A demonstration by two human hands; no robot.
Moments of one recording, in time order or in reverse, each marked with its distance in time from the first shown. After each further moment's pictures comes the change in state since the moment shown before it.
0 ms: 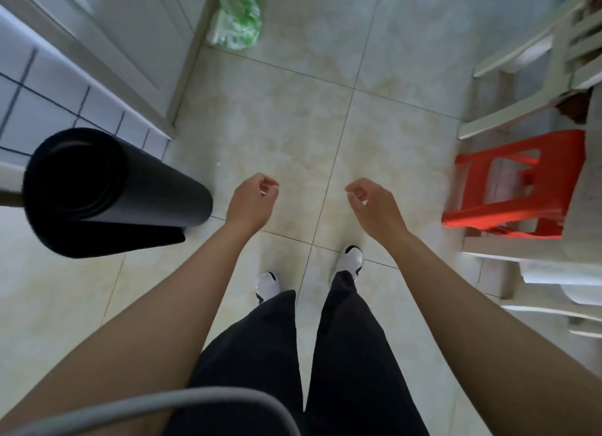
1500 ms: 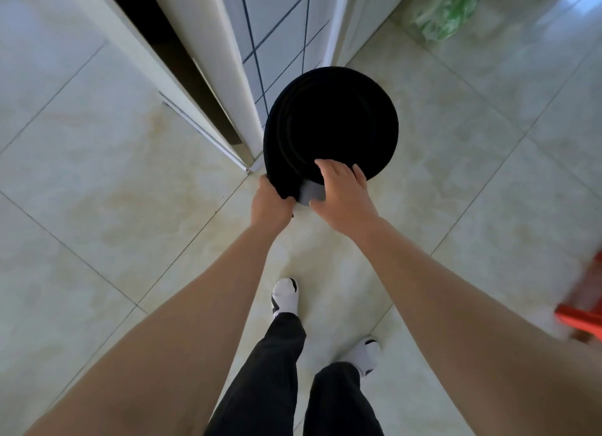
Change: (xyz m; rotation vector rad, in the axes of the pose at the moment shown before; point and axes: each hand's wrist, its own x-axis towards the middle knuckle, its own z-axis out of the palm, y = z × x) left_hand 0.024 -0.388 -0.232 -0.361 0.222 -0.488; right_hand 0.015 -0.325 0.436 -0.559 -0.361 -0.523
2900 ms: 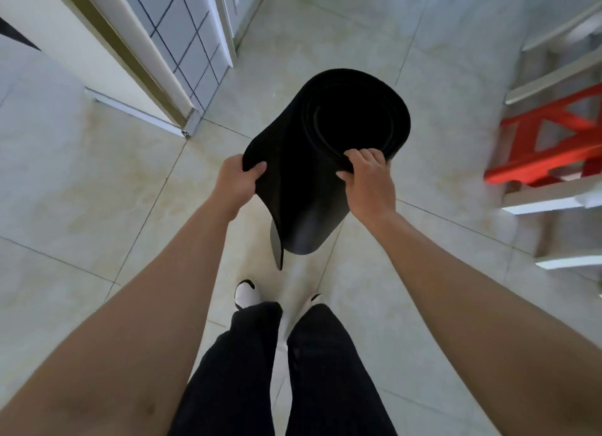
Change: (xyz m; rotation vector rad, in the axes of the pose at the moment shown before) left_hand -0.288 -0.118 0.090 -0.168 -0.230 0.265; right_hand -0.412 0.086 0.064 0.109 0.471 0.370
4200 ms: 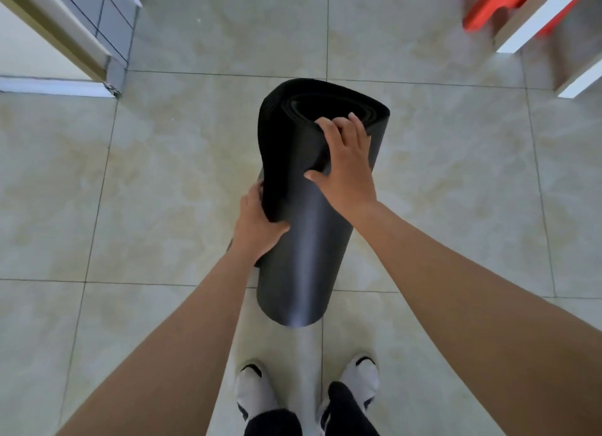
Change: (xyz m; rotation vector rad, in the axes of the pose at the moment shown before) left_hand -0.134 -0.391 0.083 0.484 -0.243 0.209; right_hand -0.289 0.078 0.249 0.183 0.219 0.143
